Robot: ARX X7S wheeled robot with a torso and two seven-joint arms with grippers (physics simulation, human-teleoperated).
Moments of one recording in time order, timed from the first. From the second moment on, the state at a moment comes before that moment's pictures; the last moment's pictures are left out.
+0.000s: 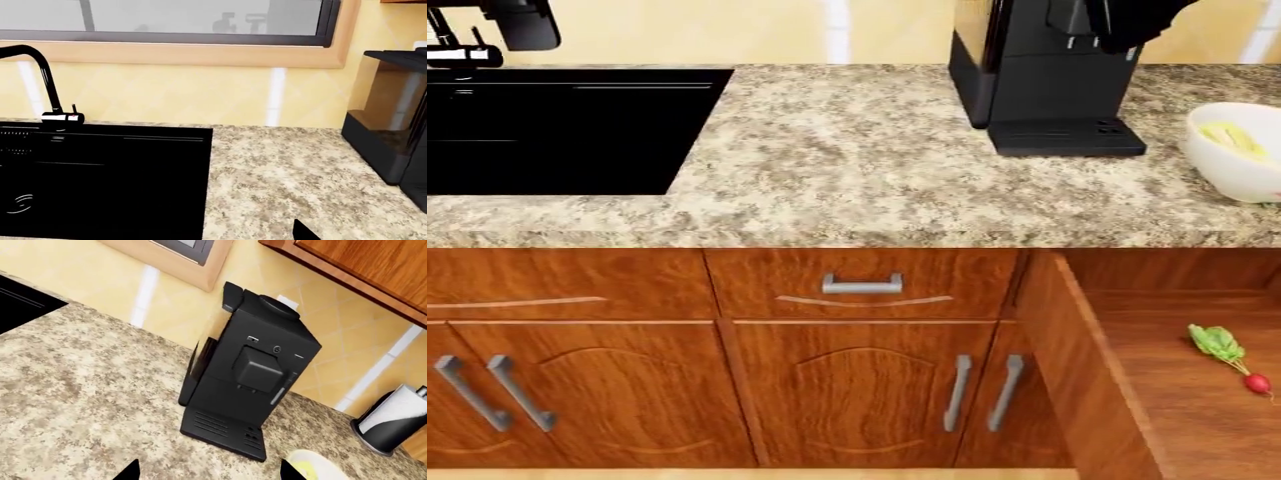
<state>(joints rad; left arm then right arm) -1.66 -0.83 0.45 -0.07 -1.80 -1.23 -0.97 2.02 0.66 -0.79 0.17 1.58 1.50 0.73</state>
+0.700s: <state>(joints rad) -1.67 -0.83 0.48 -0.06 -1.88 -1.25 -1.01 2.02 0.70 -0.85 0.16 1.70 1.49 0.77</state>
